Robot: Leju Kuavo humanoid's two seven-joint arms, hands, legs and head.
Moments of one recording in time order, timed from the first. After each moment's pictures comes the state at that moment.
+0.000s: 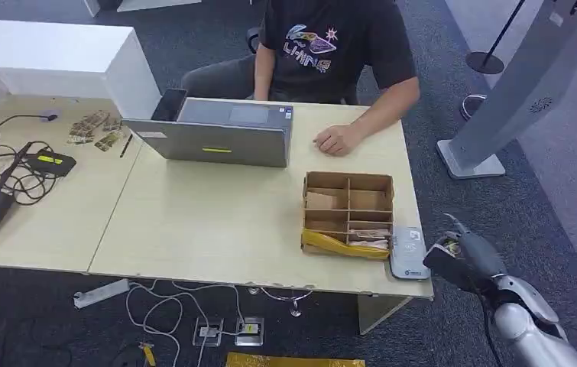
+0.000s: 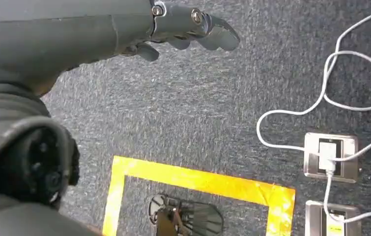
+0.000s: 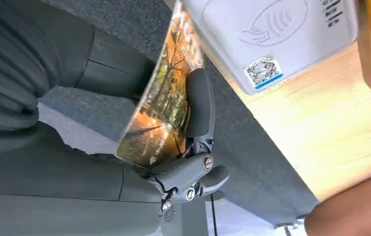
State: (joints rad) left arm -0.18 0.15 -0.83 -0.23 0.90 0.54 -0.20; right arm -0.29 -0.56 0.28 -1.10 0.64 -0.05 -0.17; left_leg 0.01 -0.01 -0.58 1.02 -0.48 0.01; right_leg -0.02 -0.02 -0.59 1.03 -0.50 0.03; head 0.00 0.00
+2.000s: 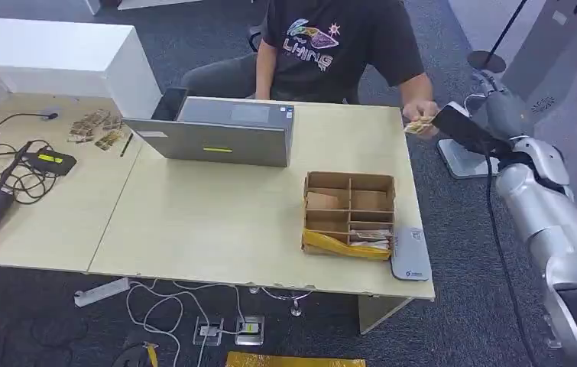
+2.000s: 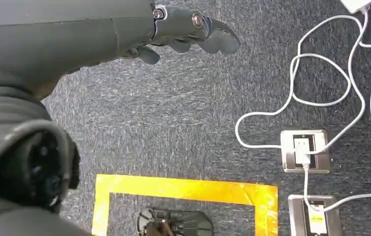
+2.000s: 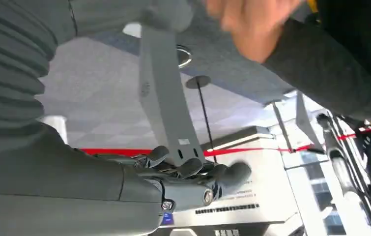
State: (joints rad) left arm -0.17 0.17 -0.85 -0.25 0.83 0.53 -0.26; right arm -1.08 -0.37 0.40 -0.45 0.78 -0.26 -0.26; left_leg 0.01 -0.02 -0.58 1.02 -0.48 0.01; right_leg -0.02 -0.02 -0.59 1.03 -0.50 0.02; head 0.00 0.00
